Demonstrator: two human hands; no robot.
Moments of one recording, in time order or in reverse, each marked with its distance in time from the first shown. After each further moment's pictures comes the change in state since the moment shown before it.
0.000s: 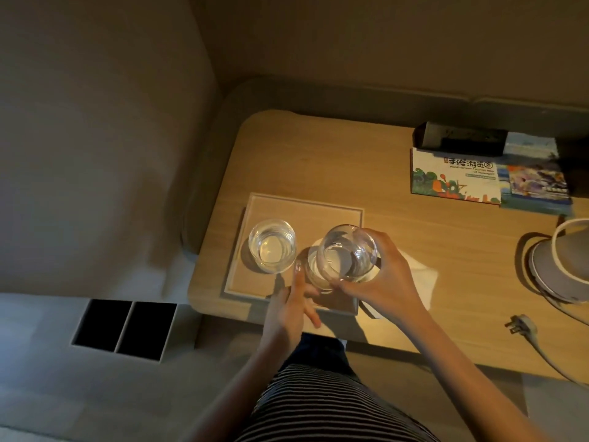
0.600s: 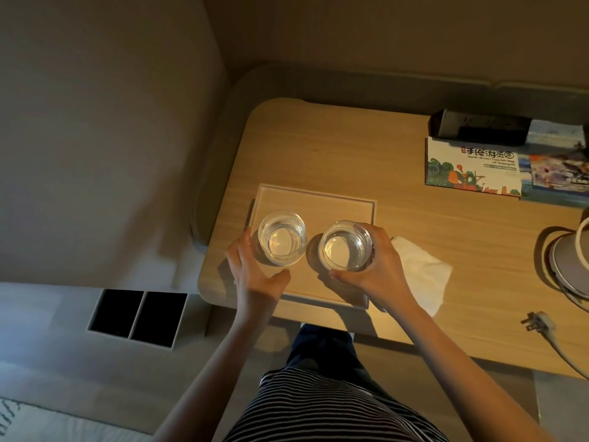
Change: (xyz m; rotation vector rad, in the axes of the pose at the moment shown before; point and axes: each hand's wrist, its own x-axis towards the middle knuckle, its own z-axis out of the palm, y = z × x) left_hand 0.029 -0.003 -0.051 0.345 0.391 0.294; right_hand 0.017 0.030 0.034 0.005 0.020 0.023
